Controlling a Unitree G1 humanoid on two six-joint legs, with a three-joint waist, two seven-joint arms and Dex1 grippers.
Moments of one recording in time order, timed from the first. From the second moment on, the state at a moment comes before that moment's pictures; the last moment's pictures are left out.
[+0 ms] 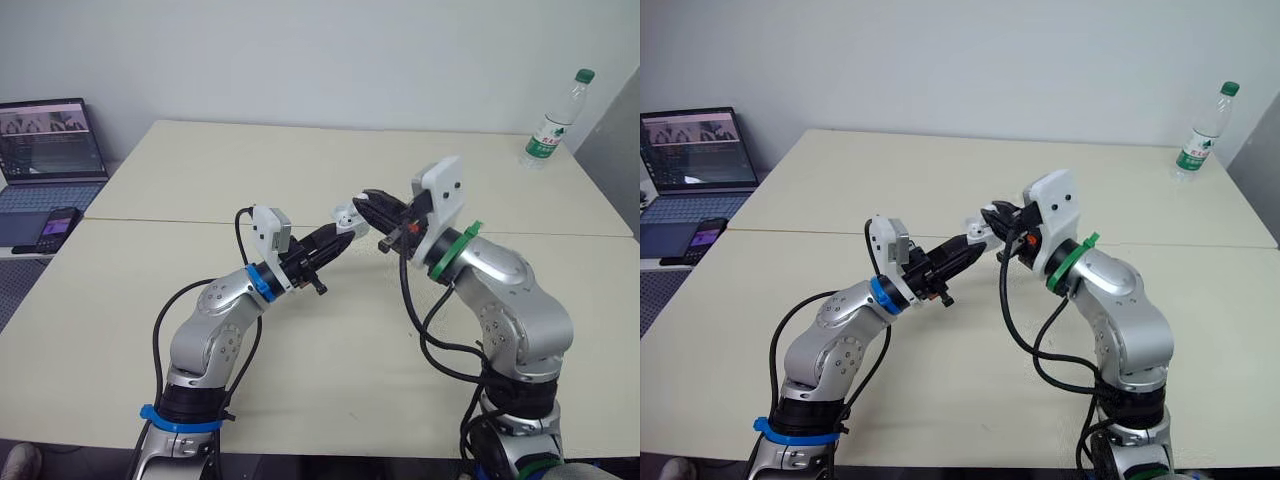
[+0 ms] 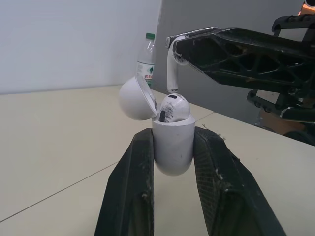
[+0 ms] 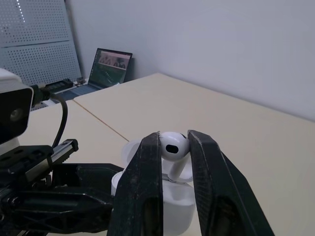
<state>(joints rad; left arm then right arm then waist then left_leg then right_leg) -0.36 0.27 -0.01 -0.22 -0.53 0.40 -0.69 -0.54 -0.10 0.02 -0.57 0.14 0.87 0.53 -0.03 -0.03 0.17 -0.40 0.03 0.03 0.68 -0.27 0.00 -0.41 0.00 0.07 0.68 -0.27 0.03</state>
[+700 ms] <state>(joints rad) -0.36 0.26 -0.01 -0.20 -0.53 0.40 -0.69 -0.49 -0.19 0.14 -0.54 0.14 0.80 0.39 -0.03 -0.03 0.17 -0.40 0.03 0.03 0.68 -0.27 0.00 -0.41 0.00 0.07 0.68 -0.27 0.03</state>
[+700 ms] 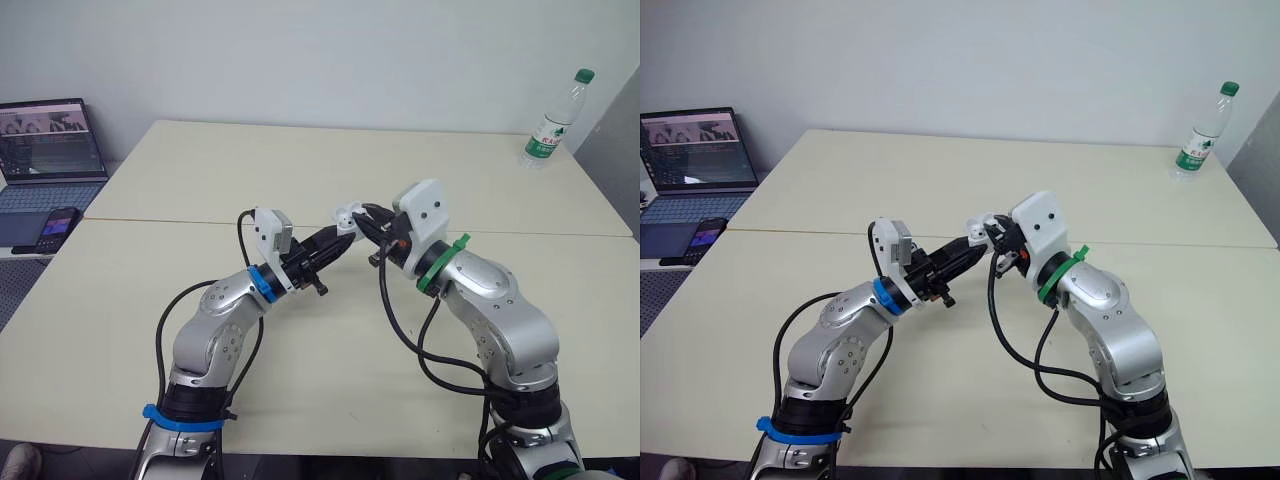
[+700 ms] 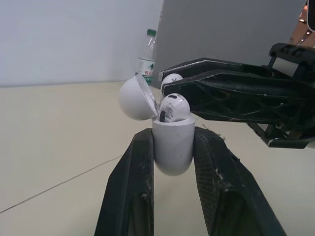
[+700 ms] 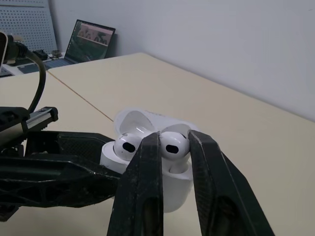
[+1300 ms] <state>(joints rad) -0.36 0.27 -0.01 -0.19 -0.53 0.40 -0.69 -0.51 -0.04 0.03 -0.52 0.32 0.79 0.35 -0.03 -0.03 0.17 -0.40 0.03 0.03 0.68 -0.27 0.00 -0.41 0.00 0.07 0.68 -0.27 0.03</state>
